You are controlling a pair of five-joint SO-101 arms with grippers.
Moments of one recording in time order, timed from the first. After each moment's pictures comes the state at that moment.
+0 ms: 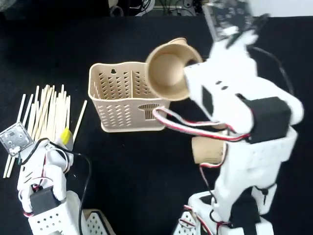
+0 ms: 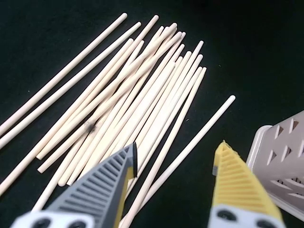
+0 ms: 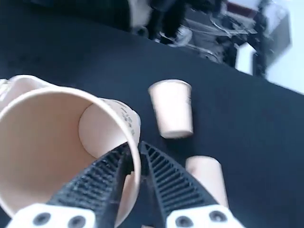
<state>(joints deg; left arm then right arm) -27.6 -103.7 87.3 64.0 13.7 -13.0 -18.7 -33.7 99.2 10.1</state>
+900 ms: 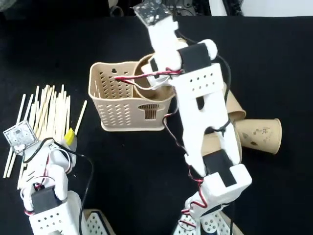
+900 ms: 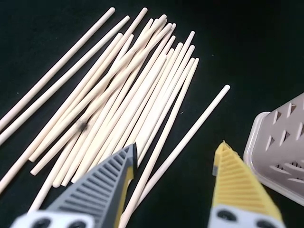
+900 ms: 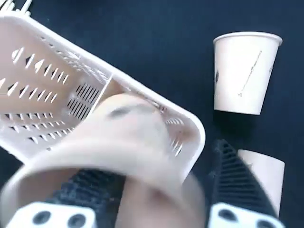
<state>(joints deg) -25.5 -103.7 88.1 63.9 11.8 -21.1 8.8 -37.7 99.2 11.3</state>
